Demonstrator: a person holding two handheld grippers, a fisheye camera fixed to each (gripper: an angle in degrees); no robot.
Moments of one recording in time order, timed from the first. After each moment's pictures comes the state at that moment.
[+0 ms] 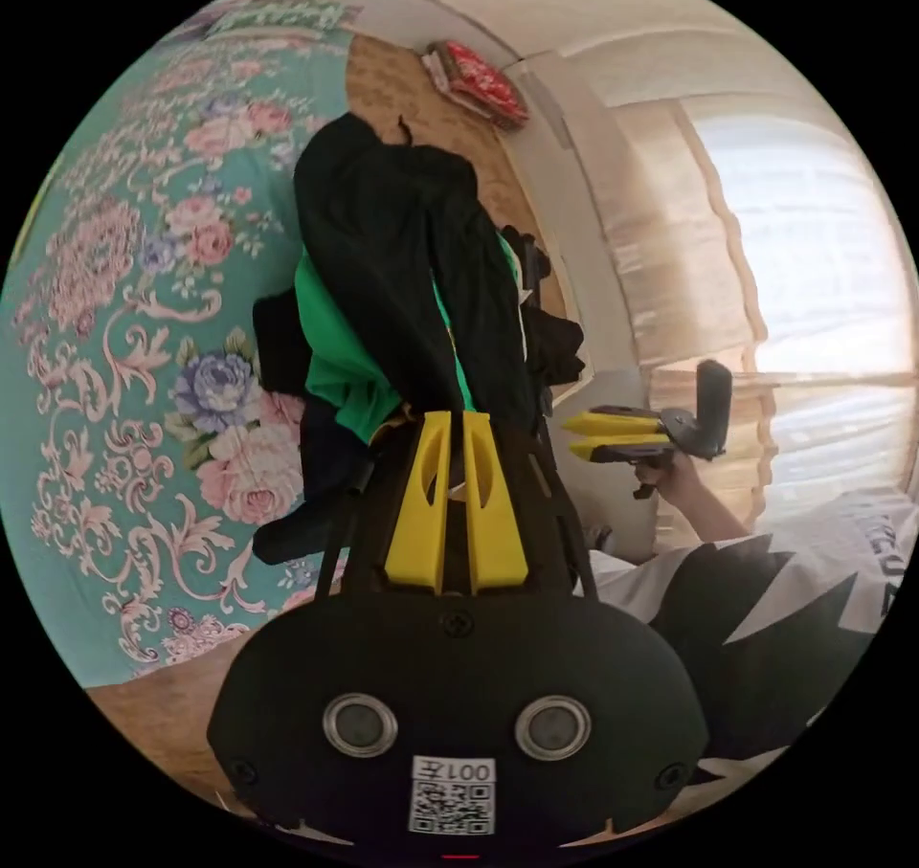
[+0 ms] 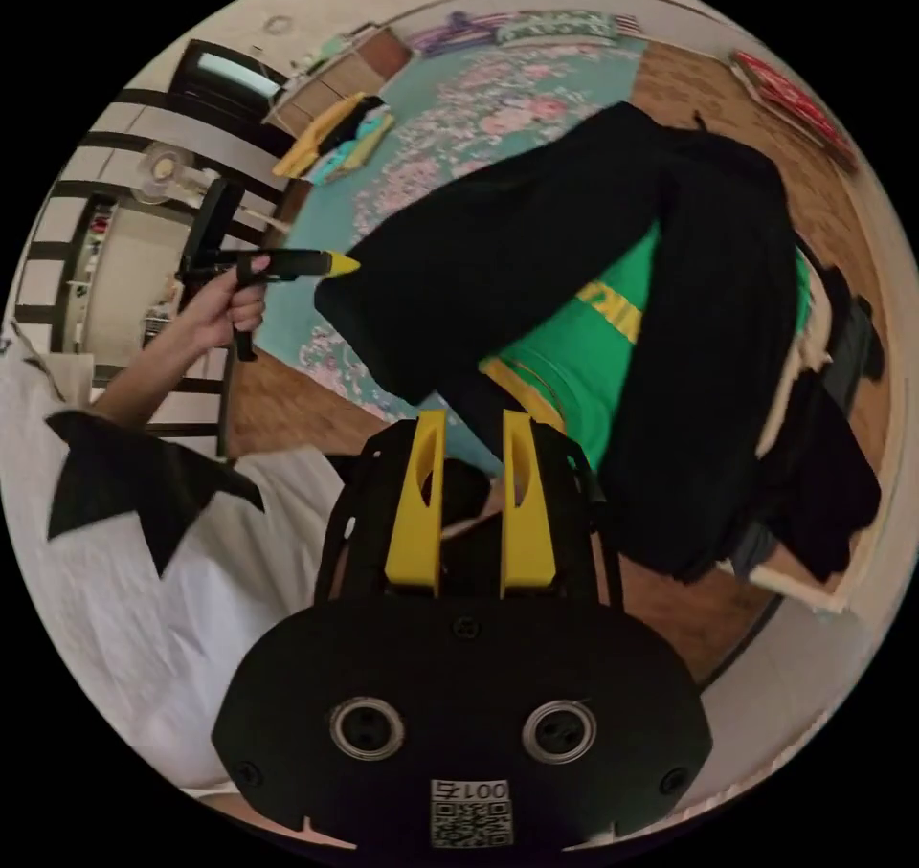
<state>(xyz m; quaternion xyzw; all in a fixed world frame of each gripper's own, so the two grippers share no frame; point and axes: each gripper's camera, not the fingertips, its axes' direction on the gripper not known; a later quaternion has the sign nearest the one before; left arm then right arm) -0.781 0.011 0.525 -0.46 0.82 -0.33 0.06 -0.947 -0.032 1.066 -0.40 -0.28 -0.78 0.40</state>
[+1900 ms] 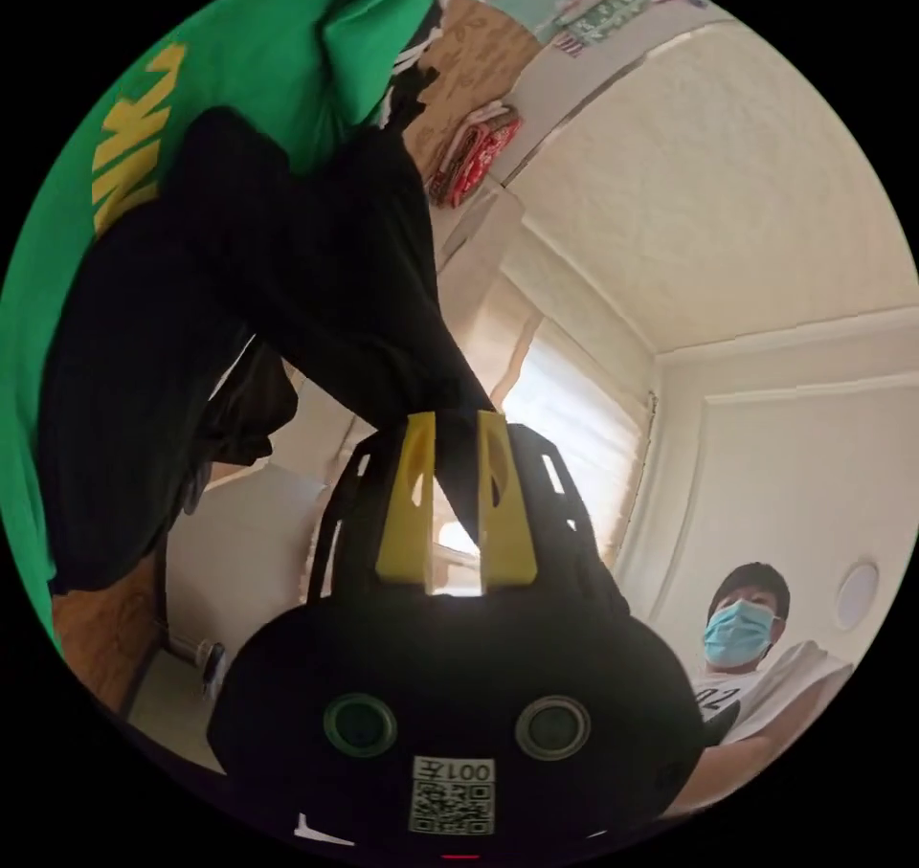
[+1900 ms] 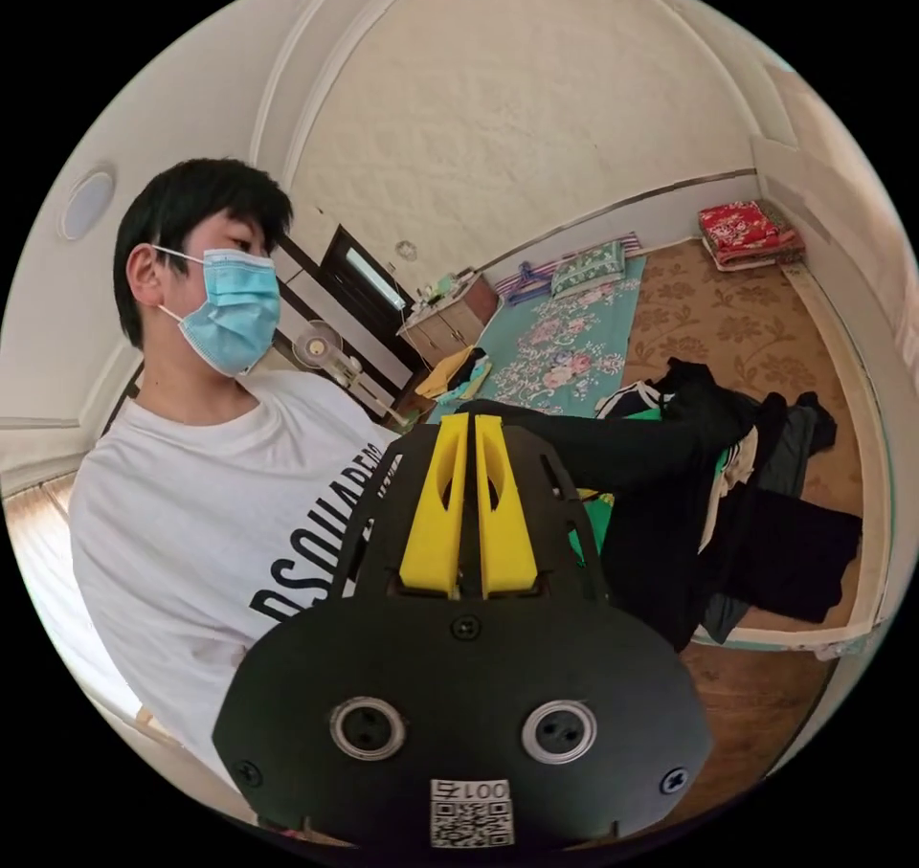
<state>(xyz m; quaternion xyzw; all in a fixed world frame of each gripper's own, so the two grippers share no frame) -0.545 0.185 0.407 -0.39 0.50 -0.65 -0.43 -0.960 -0.514 1.325 -0.32 -0.59 -0.60 0.44</state>
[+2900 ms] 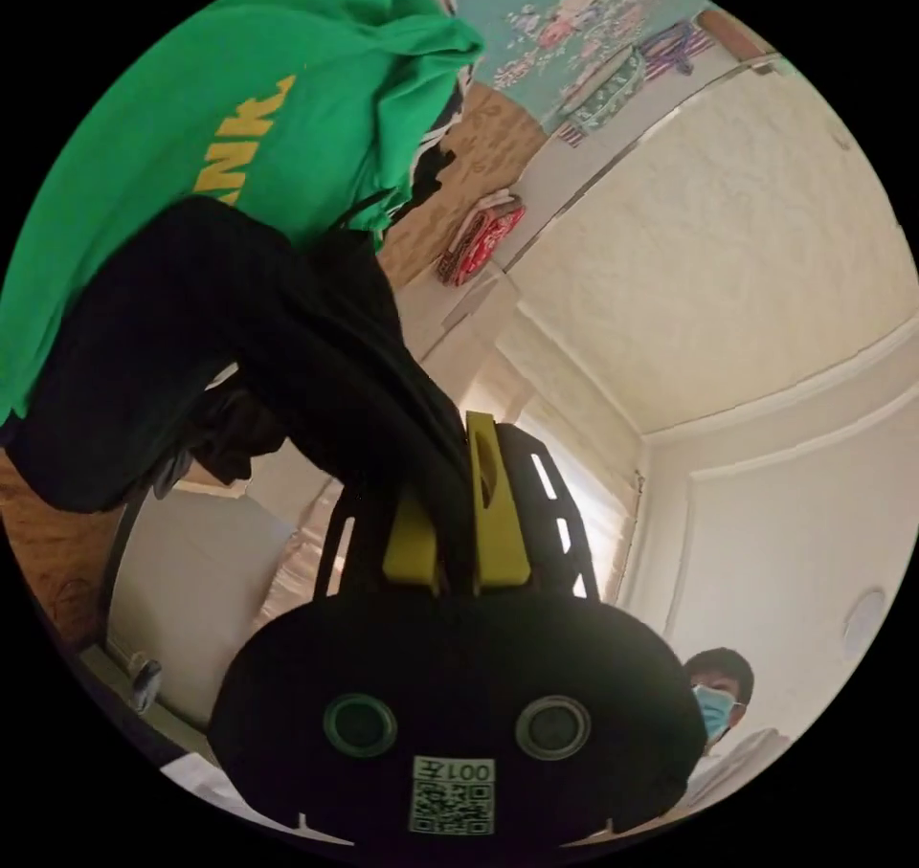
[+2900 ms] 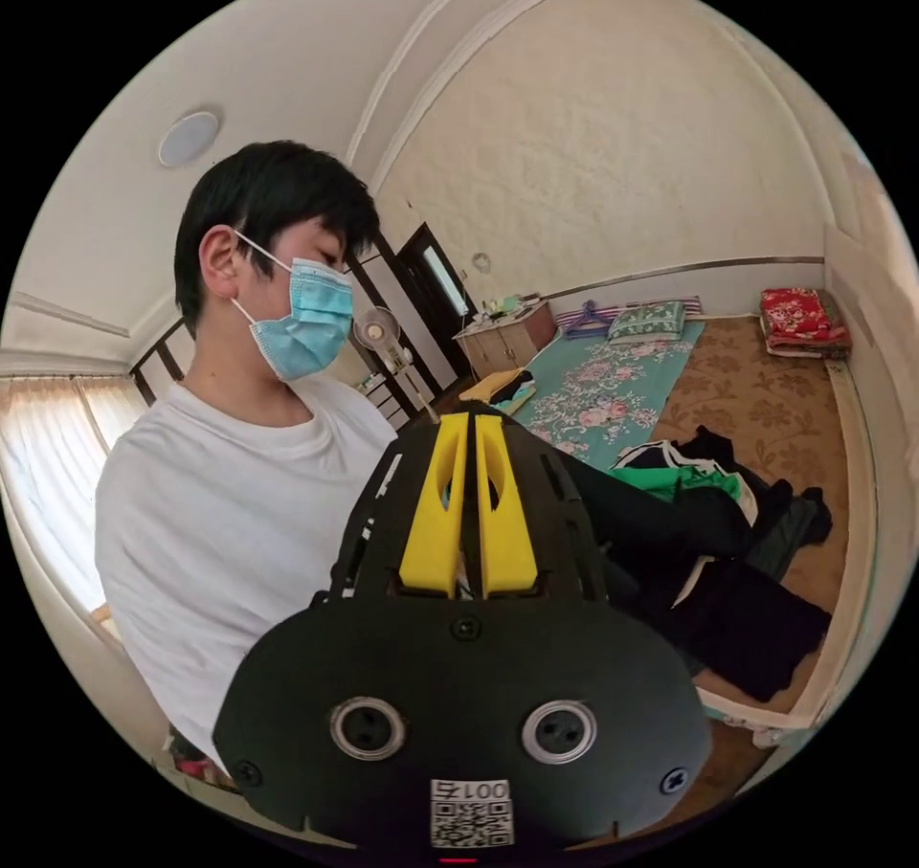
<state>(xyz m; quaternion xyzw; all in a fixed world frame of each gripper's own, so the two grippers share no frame) -0.710 0.230 0.348 -0.46 0.36 -0.70 -0.41 -0.879 -0.594 1.283 -0.27 -0.65 -0.62 0.35</state>
